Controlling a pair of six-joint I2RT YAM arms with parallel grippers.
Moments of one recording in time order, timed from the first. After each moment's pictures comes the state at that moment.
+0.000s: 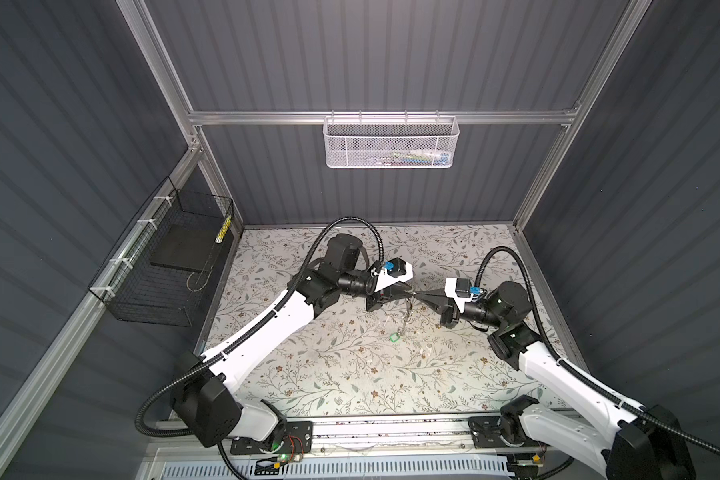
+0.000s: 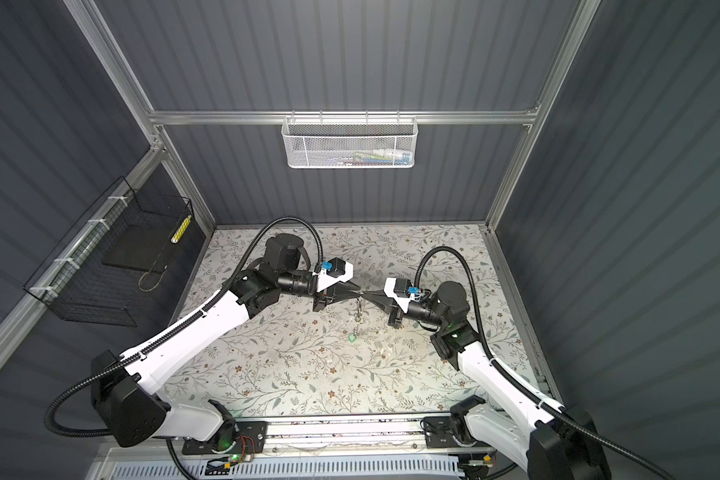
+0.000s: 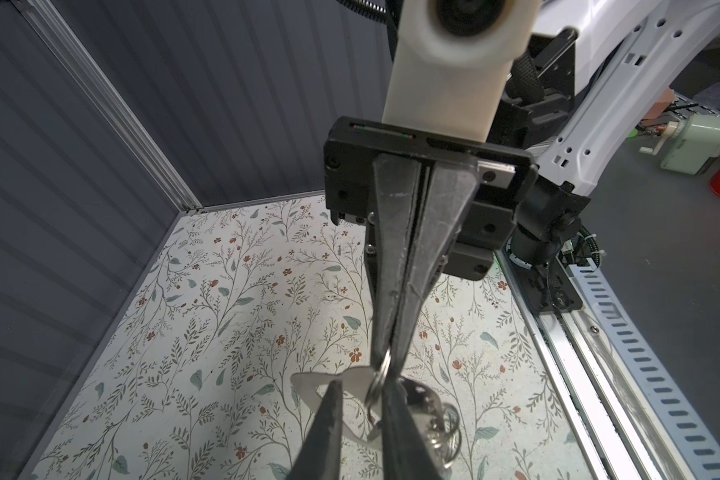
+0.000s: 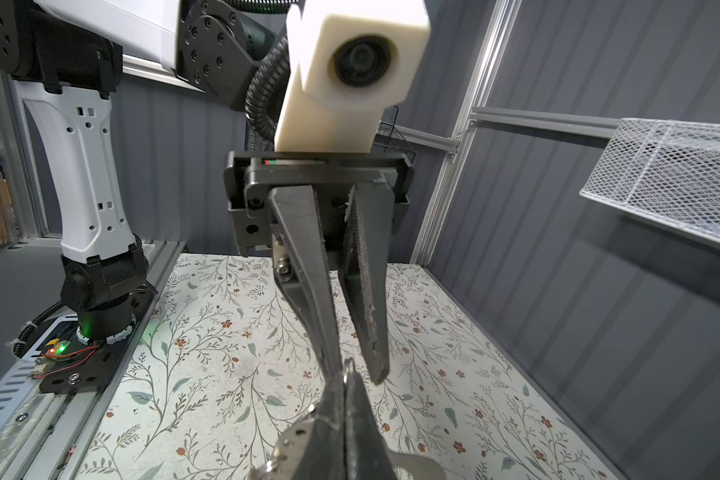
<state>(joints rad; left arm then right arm) -0.71 1.43 1.31 -0.40 0.80 0.59 0.42 1.02 0.56 0.57 -0.89 -0.16</state>
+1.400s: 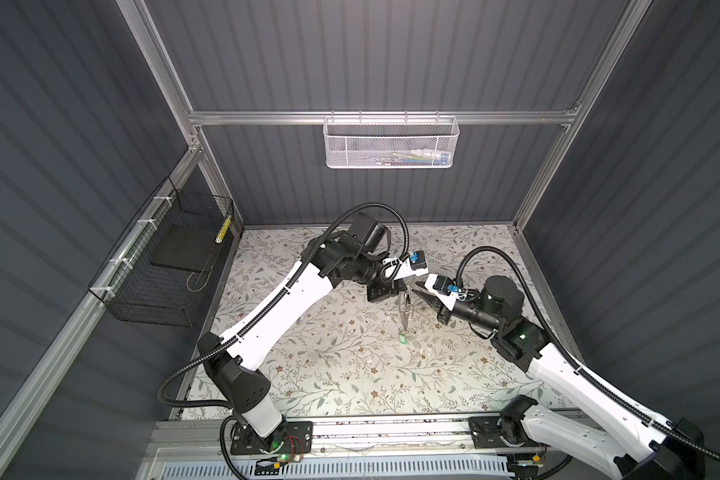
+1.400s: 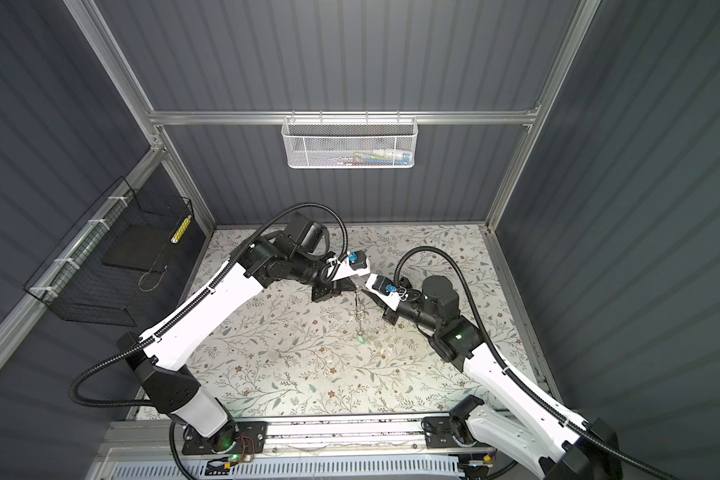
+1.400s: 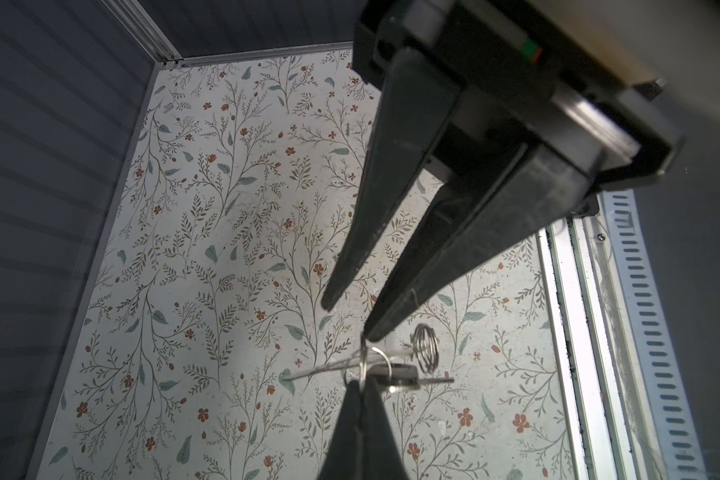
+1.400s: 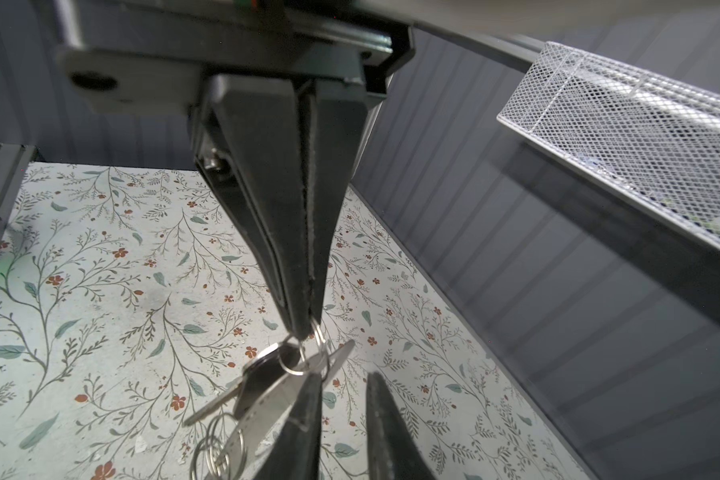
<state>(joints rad) -0.78 1.65 1.86 -1.10 0.44 0.71 0.57 0.95 0.73 0.07 -0.40 -0.45</state>
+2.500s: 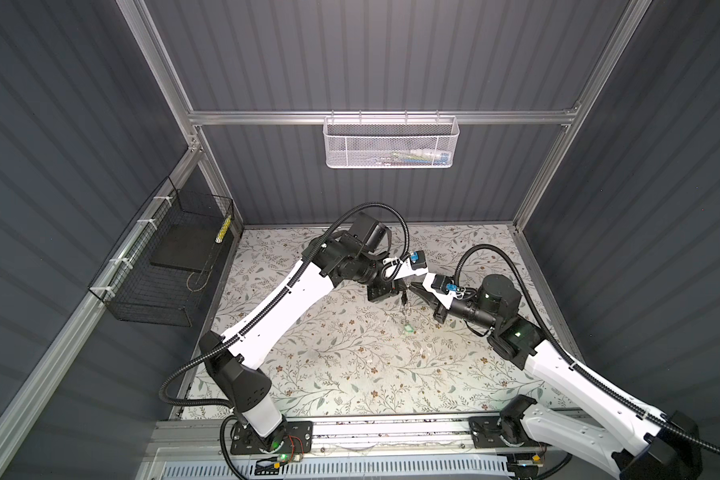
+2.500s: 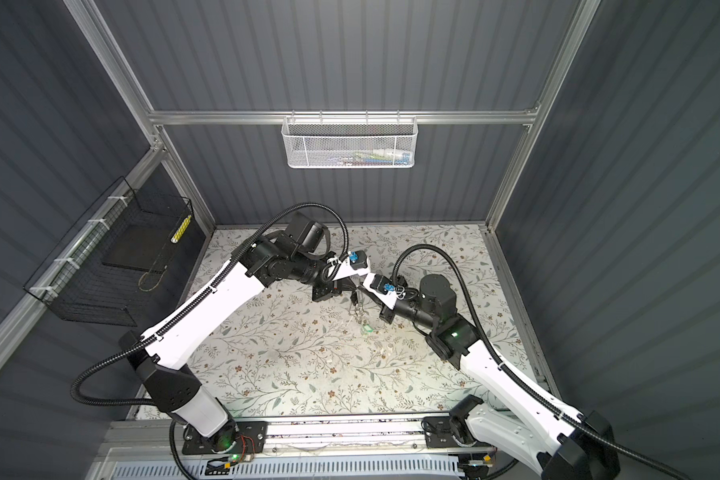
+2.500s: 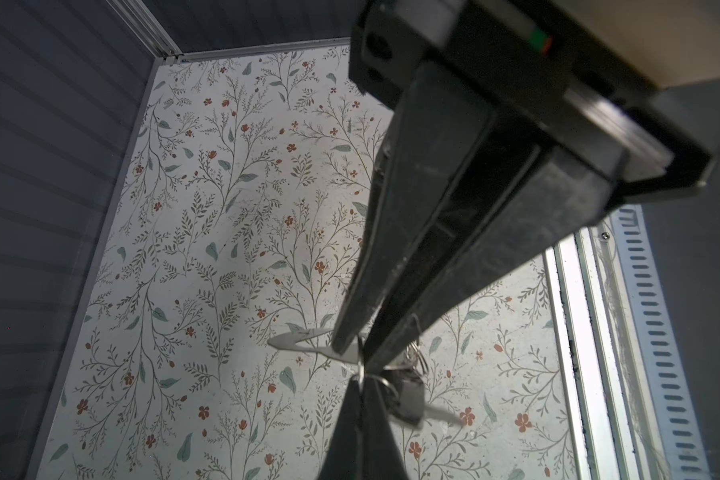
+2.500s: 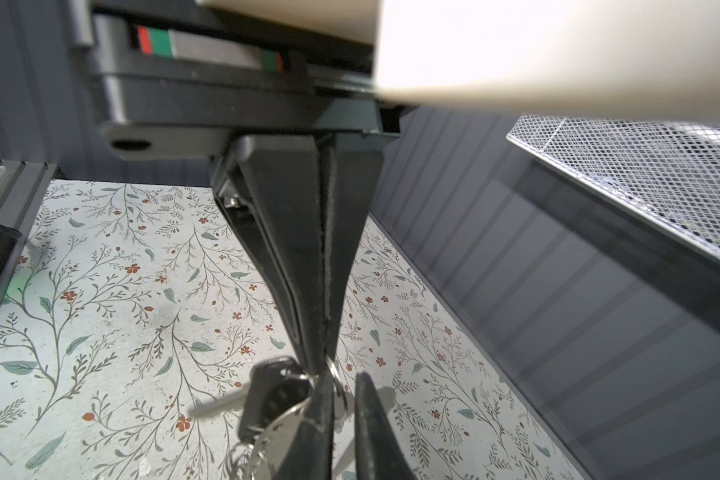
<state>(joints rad) -0.78 1.66 1.86 -1.09 0.44 0.71 0.58 0.98 0.73 0.13 -0.44 -0.42</state>
